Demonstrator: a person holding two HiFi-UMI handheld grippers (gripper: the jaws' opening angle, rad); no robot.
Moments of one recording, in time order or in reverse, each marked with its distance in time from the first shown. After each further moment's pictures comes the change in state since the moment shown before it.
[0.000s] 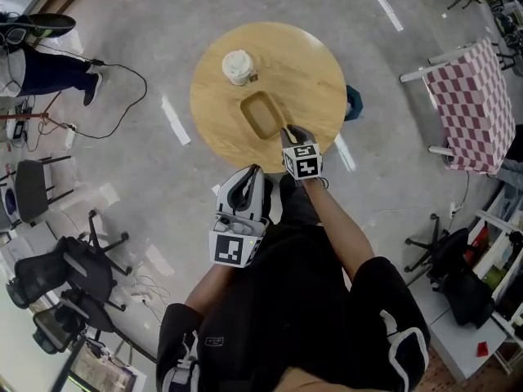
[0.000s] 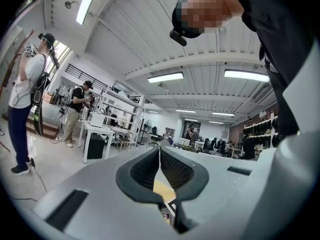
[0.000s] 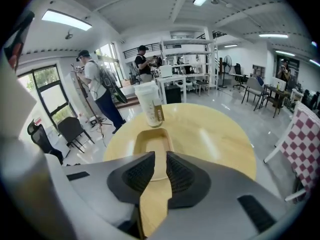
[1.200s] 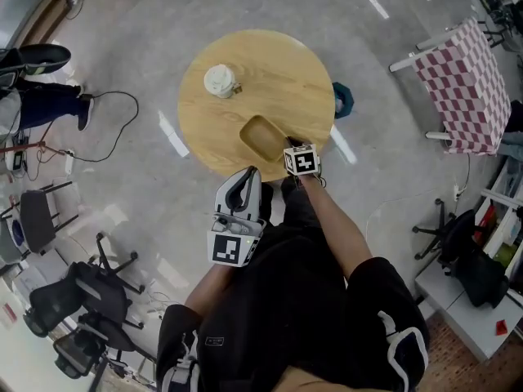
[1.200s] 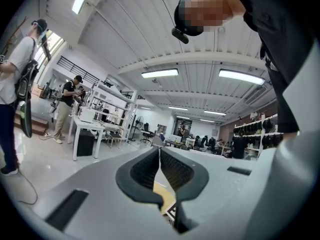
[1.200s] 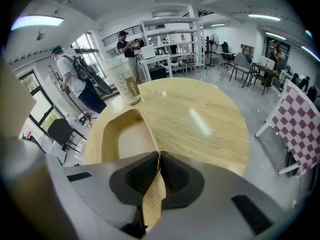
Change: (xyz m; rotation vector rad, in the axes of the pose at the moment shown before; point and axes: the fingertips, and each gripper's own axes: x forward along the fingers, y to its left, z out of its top) left arm 0.032 0.007 -0.010 0.012 0.073 -0.111; right arm 0.028 -0.047 -0.063 0.163 0.206 -0.080
